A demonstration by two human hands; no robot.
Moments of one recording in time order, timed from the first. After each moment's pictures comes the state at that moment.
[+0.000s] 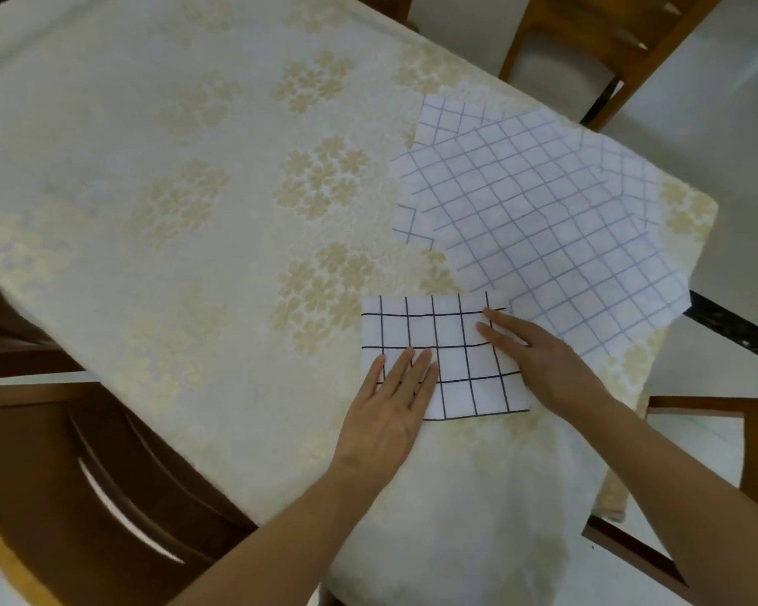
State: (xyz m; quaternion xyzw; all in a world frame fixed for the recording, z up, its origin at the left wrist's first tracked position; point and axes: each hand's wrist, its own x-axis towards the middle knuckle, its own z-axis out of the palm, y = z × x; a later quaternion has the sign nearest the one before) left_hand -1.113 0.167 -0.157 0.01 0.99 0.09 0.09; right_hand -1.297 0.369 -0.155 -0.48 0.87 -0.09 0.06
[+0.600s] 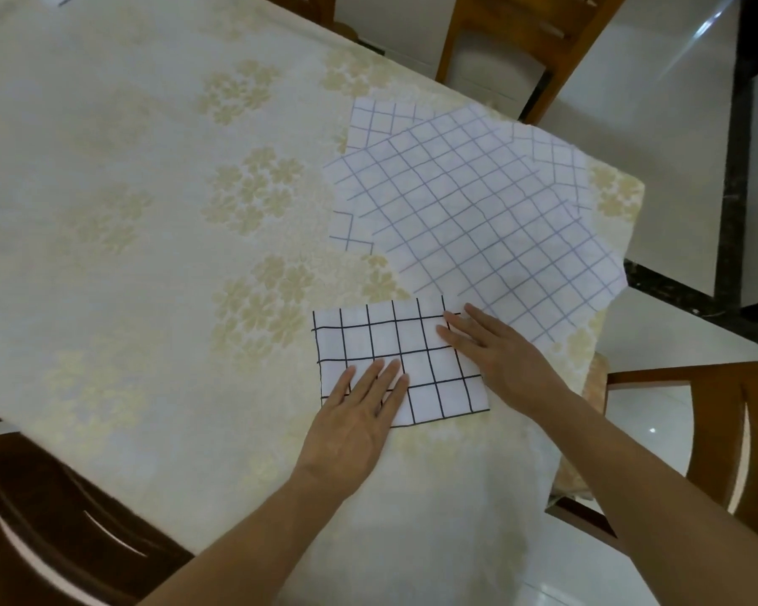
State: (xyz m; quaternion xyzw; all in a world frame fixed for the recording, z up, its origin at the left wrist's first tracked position) left_hand -1.133 0.181 -0.152 0.07 0.98 0.07 0.18; right_hand -1.315 0.396 -0.183 -0.50 0.86 -0.02 0.04
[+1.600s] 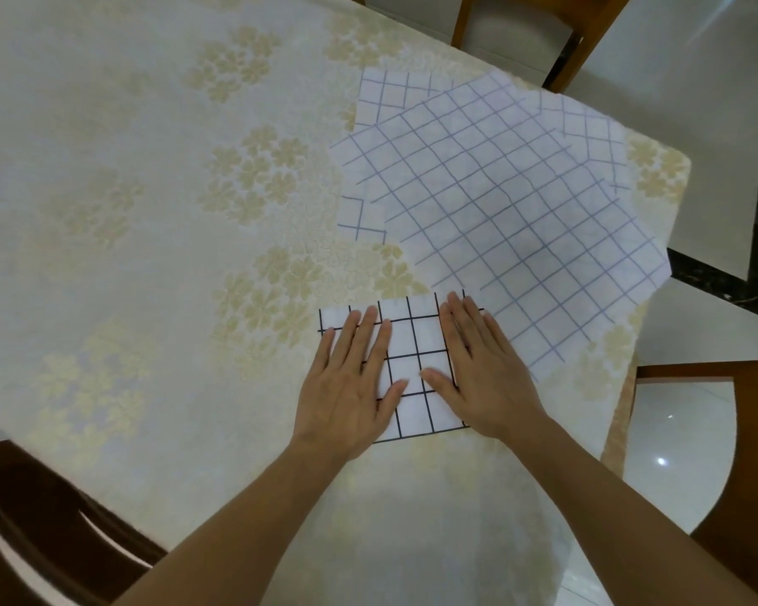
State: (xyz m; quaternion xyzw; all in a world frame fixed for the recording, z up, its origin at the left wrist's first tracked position) left_hand -1.167 0.150 -0.195 -0.04 0.99 0.08 0.07; right_hand -1.273 0.344 -0.197 -0.37 0.92 -0.02 0.08
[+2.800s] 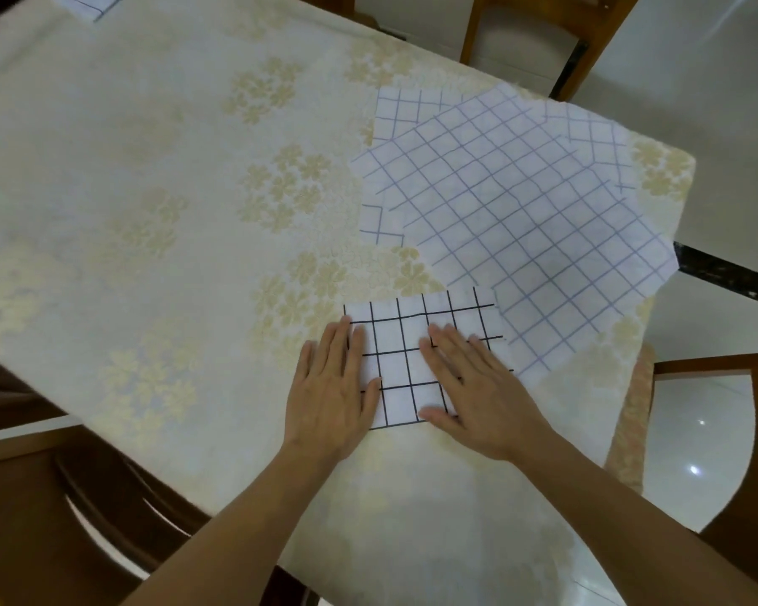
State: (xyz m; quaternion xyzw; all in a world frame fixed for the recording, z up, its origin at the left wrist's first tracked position) left_hand -1.128 0.120 -0.175 -0.10 0.99 0.09 0.06; right_hand -1.230 0.339 -0.174 -0.47 0.88 0.00 0.11
